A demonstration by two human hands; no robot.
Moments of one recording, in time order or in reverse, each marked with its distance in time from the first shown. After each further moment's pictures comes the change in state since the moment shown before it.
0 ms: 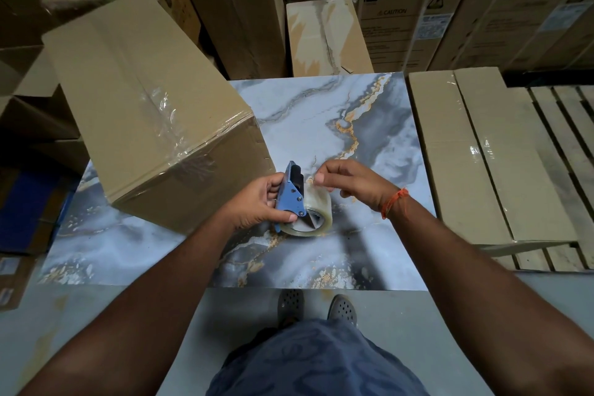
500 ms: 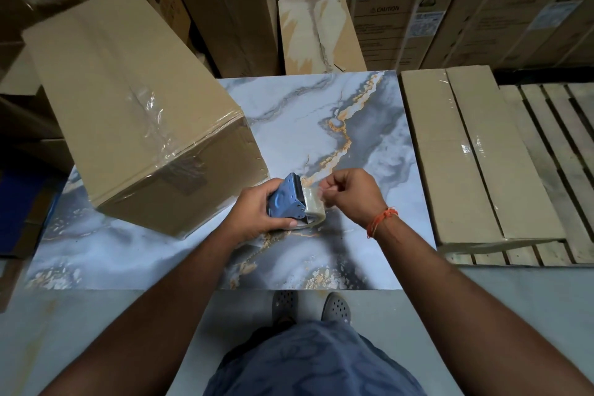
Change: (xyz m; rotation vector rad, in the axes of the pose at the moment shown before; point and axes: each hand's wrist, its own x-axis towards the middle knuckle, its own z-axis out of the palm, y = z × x) left_hand 0.005 -0.026 0.015 0.283 0.167 0.145; right_hand -0.010 0.020 0.024 -0.141 0.454 0.113
